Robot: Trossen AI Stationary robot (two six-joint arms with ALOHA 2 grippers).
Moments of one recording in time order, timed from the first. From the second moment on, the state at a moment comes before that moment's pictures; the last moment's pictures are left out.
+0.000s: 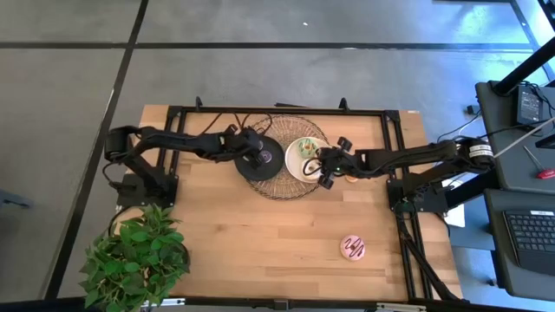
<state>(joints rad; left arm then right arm) 0.27 1.55 0.87 -0.20 -0.44 -0.29 -0.08 1.34 0.71 -0.29 0.45 0.16</state>
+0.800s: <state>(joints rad) 0.08 1.38 0.55 0.52 -0.15 -0.14 0.28 1.23 0.84 -0.84 -0.04 0.70</state>
